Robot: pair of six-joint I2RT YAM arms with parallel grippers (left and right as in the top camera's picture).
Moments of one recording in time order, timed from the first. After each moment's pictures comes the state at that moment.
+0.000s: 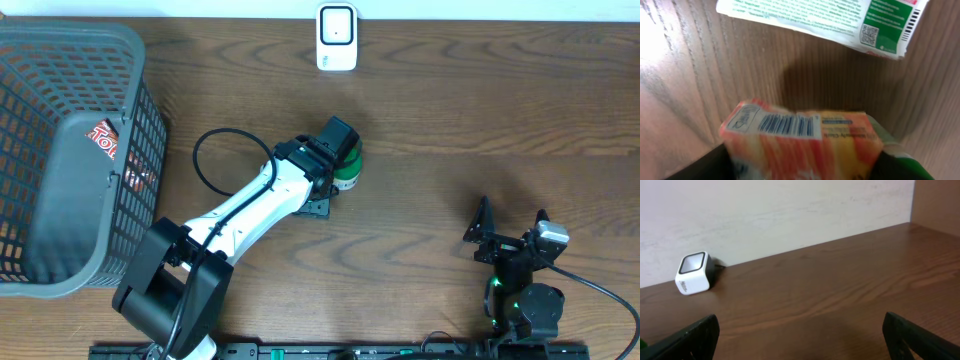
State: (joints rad) left arm -0.64 1.79 1.24 -0.79 -0.09 -2.09; right arm -0.01 0.01 0.01 -0.06 0.15 0.22
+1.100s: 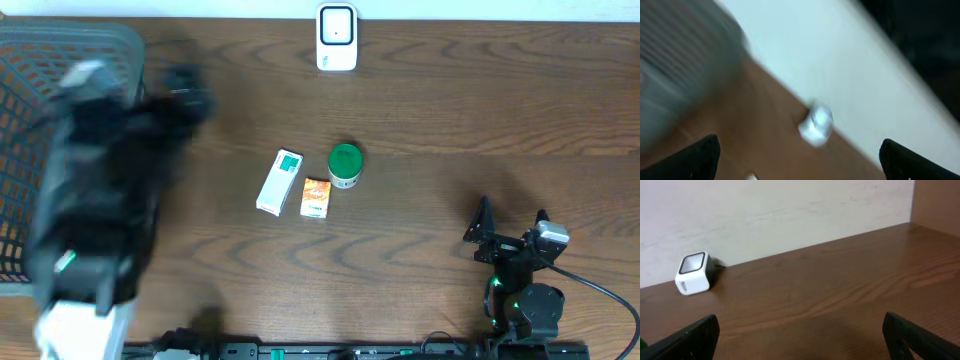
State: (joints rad) left arm -0.08 1.02 1.31 -0.65 -0.12 -0.79; right arm -0.01 0.01 0.01 -0.06 0.15 0.22
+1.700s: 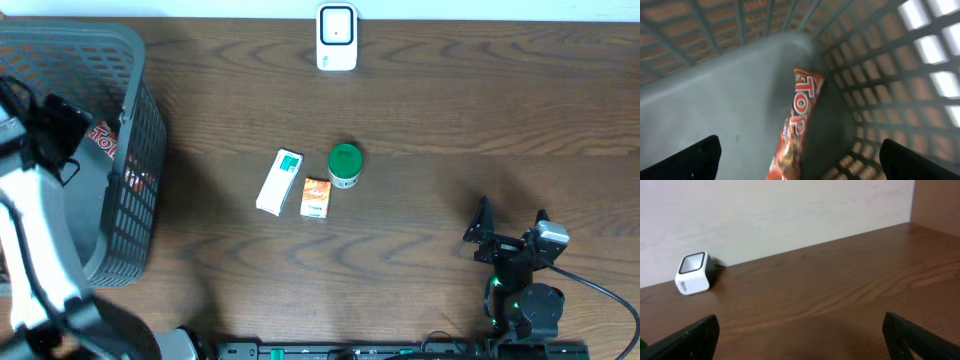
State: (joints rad) left arm 0.54 1.55 1.33 -0.68 0.02 -0.56; right arm -0.01 0.01 0.01 -0.06 0.15 0.22
